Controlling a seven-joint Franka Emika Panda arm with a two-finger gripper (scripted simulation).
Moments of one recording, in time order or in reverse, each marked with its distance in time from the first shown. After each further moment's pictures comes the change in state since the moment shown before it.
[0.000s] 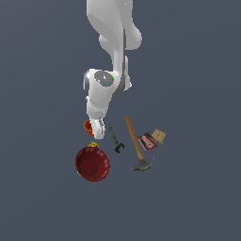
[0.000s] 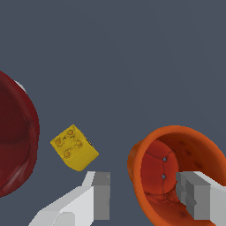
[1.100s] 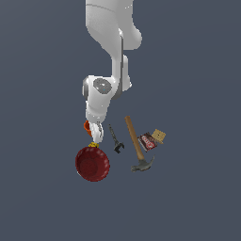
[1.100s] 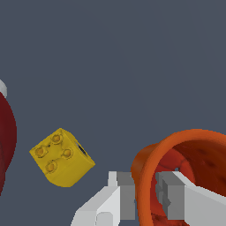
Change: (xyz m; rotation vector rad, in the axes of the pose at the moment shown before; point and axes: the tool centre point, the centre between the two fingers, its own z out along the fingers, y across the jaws) arm 0.000 0.001 0.031 0.000 0.000 0.005
